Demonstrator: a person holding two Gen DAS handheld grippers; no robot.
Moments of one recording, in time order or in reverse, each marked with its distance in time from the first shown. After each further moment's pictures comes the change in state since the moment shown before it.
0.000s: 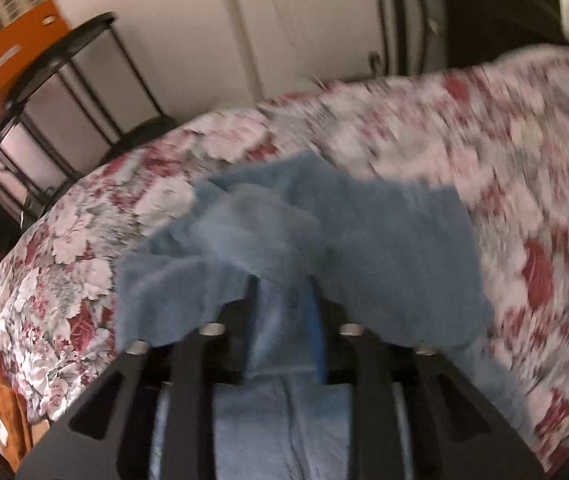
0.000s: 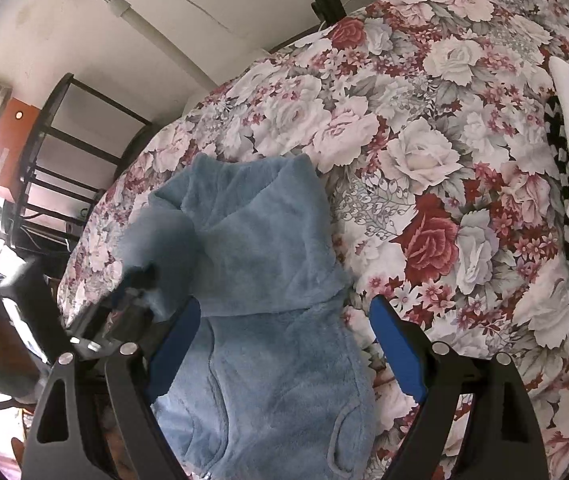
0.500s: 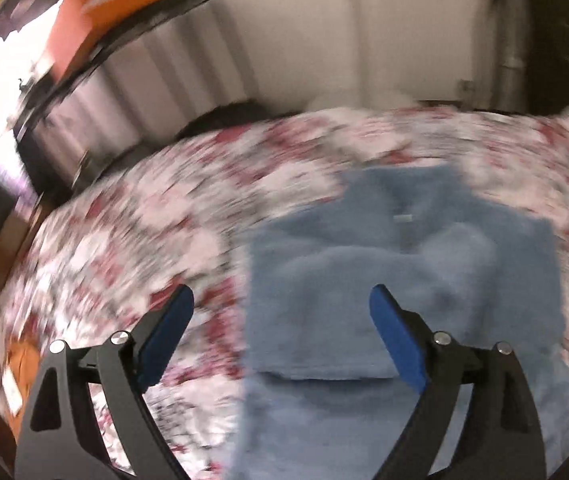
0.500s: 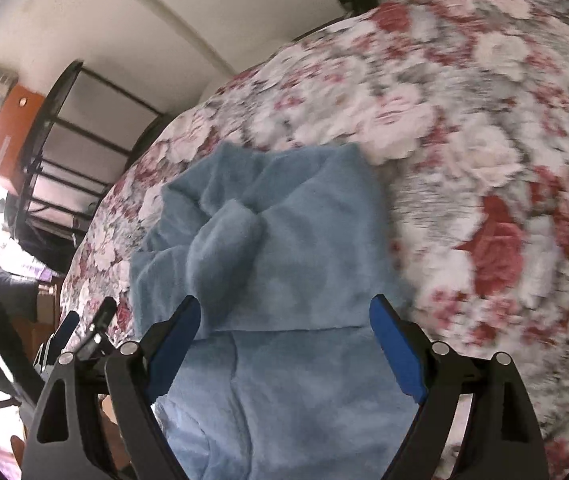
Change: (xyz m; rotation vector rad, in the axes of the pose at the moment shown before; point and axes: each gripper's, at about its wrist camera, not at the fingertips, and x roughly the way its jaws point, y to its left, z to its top) left arm 0.002 0.142 -0.030 -0.248 0.010 0.176; right arm 0.061 0.047 -0.001 -0.048 0.022 0.079
